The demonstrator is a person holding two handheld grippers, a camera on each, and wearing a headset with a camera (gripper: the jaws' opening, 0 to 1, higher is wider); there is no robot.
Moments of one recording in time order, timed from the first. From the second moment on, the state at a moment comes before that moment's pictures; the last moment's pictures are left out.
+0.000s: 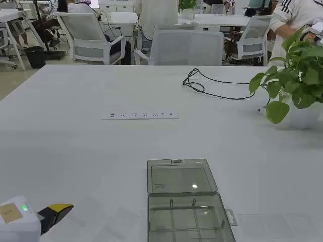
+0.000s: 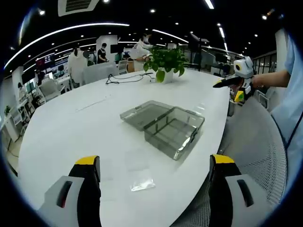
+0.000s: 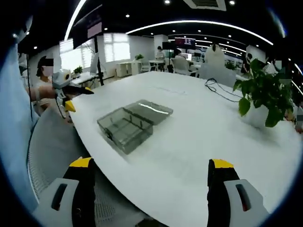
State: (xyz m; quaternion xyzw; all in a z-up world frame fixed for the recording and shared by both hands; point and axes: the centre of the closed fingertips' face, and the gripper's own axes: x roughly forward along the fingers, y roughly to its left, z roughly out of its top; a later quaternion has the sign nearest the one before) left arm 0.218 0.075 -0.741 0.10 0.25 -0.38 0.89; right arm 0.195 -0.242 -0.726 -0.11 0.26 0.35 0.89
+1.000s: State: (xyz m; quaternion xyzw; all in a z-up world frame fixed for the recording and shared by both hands) left arm 0.216 0.073 -0.748 0.10 0.25 -0.38 0.89; right arm 0.197 -0.242 -0.726 -0.11 0.27 0.35 0.89
